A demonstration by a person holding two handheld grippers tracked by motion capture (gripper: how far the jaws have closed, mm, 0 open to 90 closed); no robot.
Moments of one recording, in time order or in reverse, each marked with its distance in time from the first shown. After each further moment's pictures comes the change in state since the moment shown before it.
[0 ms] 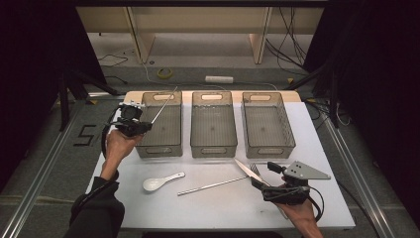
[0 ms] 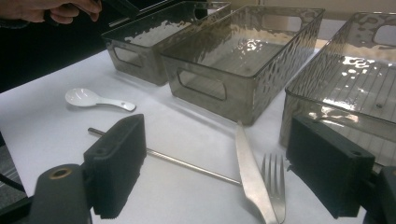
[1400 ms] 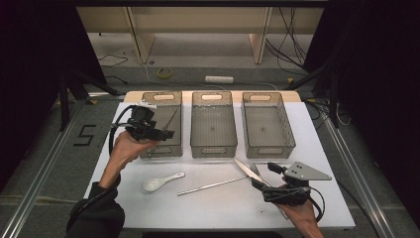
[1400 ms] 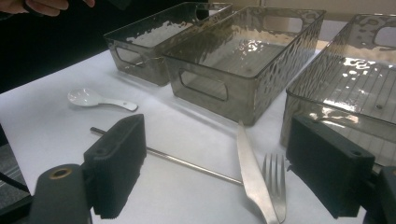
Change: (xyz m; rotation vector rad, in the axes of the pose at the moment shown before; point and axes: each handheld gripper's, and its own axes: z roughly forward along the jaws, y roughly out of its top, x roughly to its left) left arm -0.054 0.012 -0.028 -0.028 -0.233 0.073; right arm 0.001 0.000 -0.002 -0.001 0.004 -0.007
